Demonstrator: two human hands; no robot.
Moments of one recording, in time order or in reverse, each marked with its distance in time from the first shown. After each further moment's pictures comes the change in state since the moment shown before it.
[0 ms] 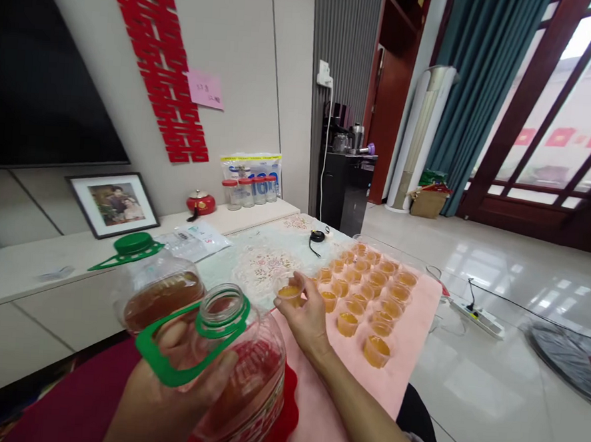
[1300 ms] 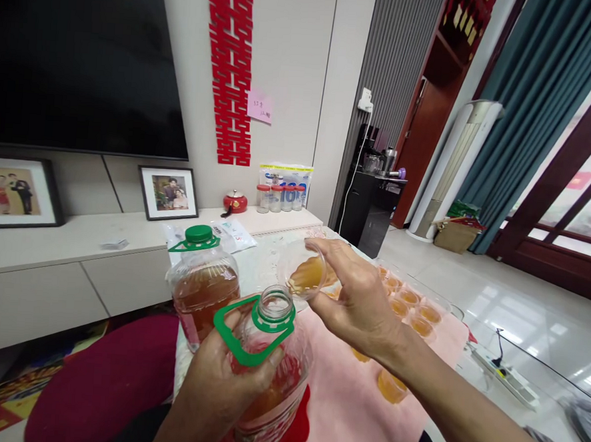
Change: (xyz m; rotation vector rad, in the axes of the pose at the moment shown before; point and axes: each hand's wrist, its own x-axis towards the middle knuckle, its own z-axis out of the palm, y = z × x) left_hand -0.008 -0.025 0.004 -0.145 -0.160 -0.190; right_hand 0.034 -0.185 -0.048 -0.612 -0.331 -0.964
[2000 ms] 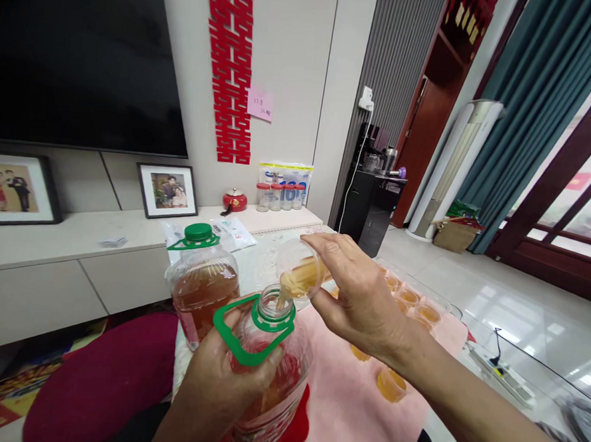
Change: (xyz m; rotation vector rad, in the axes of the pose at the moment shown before) left_hand 0.000 0.007 0.002 0.029 0.007 0.103; right_hand 0.011 -0.006 -0.012 -0.097 -0.023 -0.180
